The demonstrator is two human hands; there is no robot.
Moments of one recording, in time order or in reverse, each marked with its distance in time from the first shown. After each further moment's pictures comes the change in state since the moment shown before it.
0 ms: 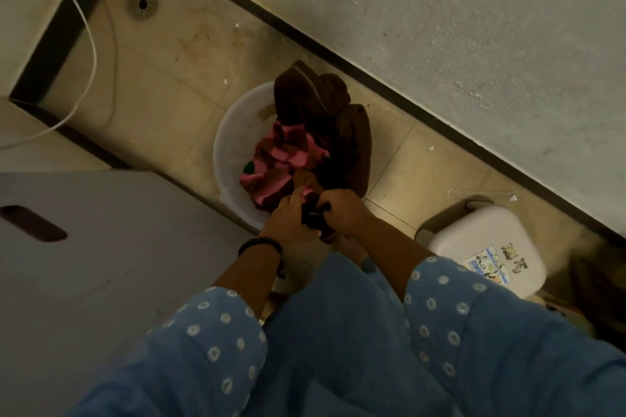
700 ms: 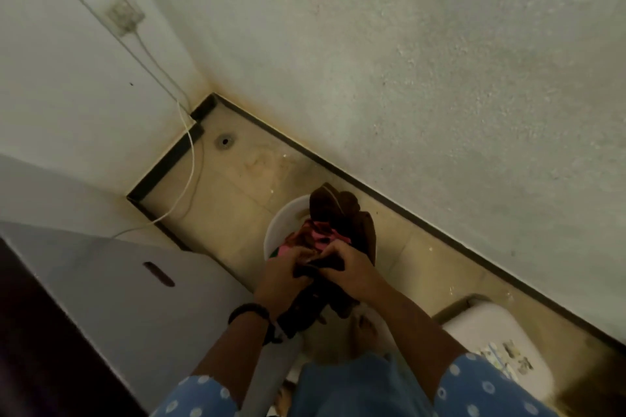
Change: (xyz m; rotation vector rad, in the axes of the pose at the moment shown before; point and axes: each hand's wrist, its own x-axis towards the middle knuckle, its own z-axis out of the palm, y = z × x) left_hand -0.199 0.109 -0.119 -0.012 0.337 0.159; right_hand -0.176 -0.114 -0.091 0.355 0.278 -0.325
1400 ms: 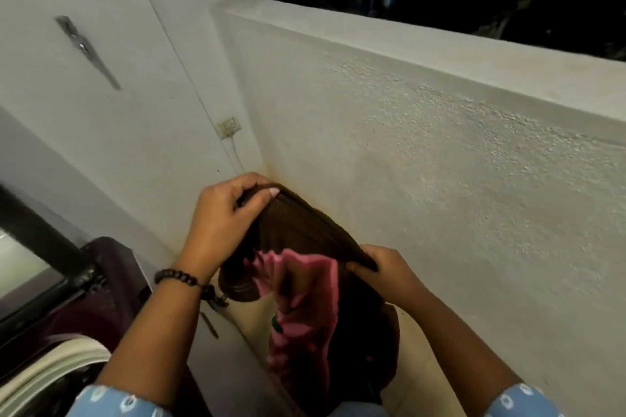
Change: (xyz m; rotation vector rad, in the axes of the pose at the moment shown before) left_hand -0.153 0.133 -0.251 -0.148 0.781 0.470; right_hand -0.051 -0.179 -0.096 -0.178 0.051 -0.342
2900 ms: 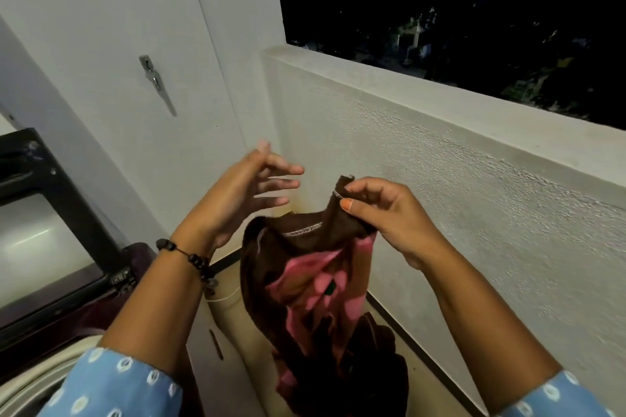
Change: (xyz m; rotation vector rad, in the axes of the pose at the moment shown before) left_hand 0.030 0.049 -0.041 -0.622 -0.121 -0.261; right_hand 0.023 -0.147 -0.076 0.599 0.038 -0.372
